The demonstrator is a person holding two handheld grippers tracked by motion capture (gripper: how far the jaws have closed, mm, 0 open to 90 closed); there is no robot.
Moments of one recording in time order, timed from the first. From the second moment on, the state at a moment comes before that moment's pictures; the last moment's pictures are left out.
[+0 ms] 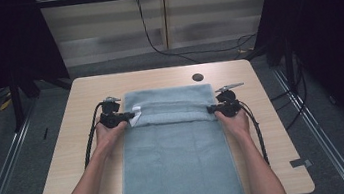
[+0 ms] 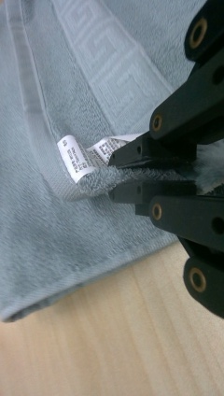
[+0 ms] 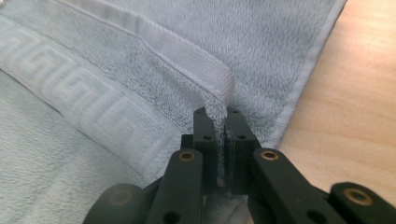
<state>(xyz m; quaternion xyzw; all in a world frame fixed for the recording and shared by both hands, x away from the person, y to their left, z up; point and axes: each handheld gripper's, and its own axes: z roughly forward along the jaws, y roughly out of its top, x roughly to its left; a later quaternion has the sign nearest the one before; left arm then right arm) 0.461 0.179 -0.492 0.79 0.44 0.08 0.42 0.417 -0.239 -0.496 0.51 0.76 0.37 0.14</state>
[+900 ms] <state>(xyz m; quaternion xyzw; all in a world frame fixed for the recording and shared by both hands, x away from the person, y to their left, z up) 0.417 0.197 -0.364 0.75 0.33 0.13 0.55 0.379 -0.263 -0.368 0.44 0.70 0.52 0.21</state>
